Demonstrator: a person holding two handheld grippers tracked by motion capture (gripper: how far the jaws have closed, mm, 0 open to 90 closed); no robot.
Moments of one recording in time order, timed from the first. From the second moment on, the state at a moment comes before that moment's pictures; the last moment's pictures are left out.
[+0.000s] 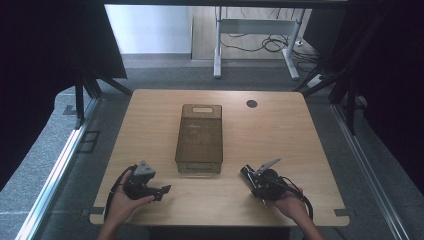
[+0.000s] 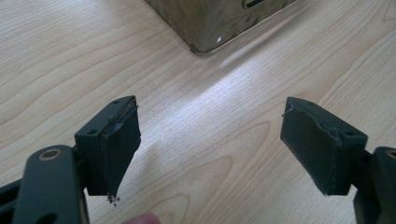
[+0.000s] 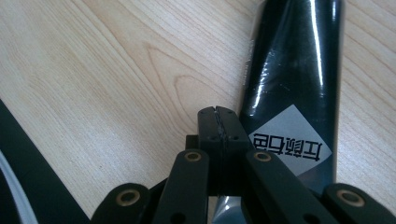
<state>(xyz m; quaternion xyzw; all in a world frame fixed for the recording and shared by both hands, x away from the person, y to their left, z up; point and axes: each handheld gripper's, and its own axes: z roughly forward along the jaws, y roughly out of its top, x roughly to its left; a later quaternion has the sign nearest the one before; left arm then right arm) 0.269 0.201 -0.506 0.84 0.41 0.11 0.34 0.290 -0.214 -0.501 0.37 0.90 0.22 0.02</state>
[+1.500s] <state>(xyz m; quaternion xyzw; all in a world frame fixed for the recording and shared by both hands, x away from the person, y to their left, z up) 0.269 0.200 -0.506 0.84 0.41 0.11 0.34 0.314 -0.221 -0.465 0.41 0.88 0.22 0.07</state>
